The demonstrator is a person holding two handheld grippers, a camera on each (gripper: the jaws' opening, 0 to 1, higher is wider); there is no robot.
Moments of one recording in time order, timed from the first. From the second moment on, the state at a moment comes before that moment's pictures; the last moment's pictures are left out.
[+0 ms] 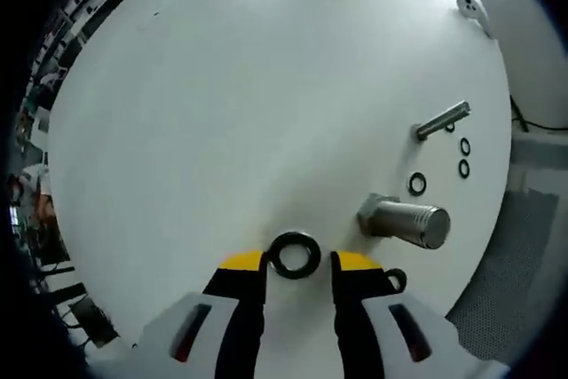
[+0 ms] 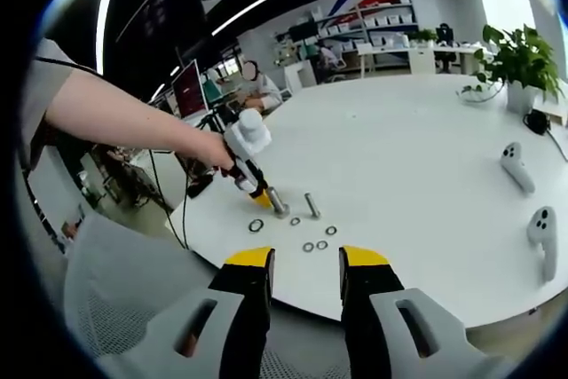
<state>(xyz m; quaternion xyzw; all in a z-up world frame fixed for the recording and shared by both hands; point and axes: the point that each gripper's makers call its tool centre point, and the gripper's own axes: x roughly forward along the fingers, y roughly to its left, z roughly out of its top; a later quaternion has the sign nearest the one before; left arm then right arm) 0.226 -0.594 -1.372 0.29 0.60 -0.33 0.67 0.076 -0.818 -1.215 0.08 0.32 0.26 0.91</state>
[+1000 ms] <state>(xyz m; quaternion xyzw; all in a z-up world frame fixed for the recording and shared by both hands) 0.214 -0.598 -1.373 0.29 0.62 -0.31 0.65 0.076 -0.817 -1.214 0.08 0.32 0.26 0.91</state>
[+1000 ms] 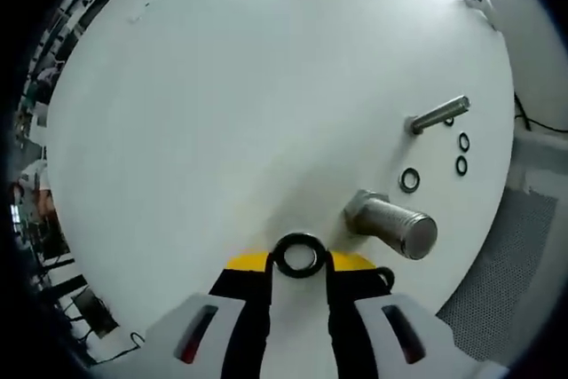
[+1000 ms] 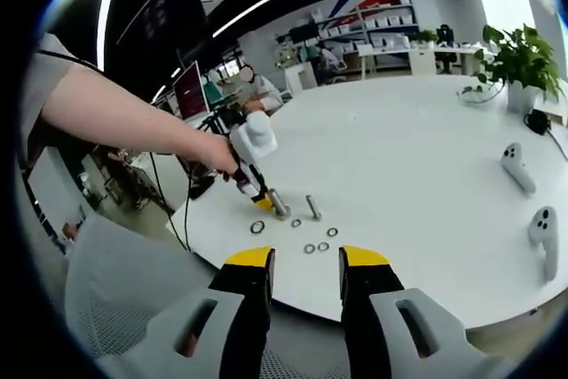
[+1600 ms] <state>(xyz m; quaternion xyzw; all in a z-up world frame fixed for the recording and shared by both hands) 0.210 -0.591 -1.373 0.28 0.60 -0.32 0.68 0.077 -0.818 -1.213 0.08 0.31 0.26 0.91</state>
